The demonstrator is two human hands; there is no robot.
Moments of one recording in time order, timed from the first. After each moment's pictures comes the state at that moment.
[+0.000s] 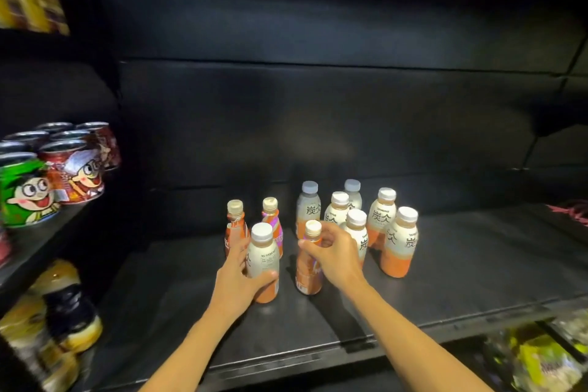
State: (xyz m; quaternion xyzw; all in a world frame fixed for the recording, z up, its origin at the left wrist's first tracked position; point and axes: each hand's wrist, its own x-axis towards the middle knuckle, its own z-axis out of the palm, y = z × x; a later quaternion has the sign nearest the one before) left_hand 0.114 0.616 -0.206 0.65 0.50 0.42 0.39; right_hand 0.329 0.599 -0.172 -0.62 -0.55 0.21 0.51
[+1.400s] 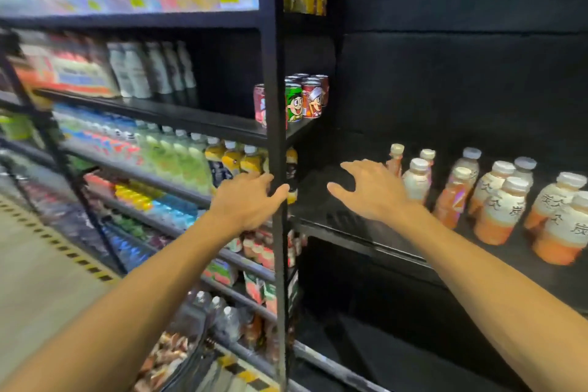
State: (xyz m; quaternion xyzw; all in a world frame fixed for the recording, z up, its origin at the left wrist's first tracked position) left_hand -0.078 0.347 -0.083 0.63 0.76 0.12 -0.06; right_hand 0.154 0.452 -0.071 -0.47 -0.87 -0.01 0.17
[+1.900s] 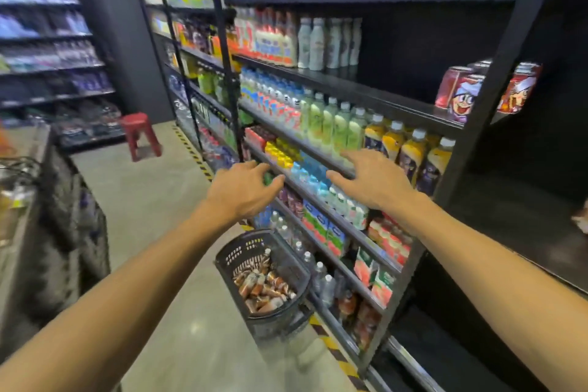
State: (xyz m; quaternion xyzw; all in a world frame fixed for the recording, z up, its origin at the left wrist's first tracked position) left_hand -0.267 0.113 -0.101 0.42 0.90 0.08 -0.07; right_hand -0.096 0.305 -0.077 -0.23 -0.96 0.04 0.14
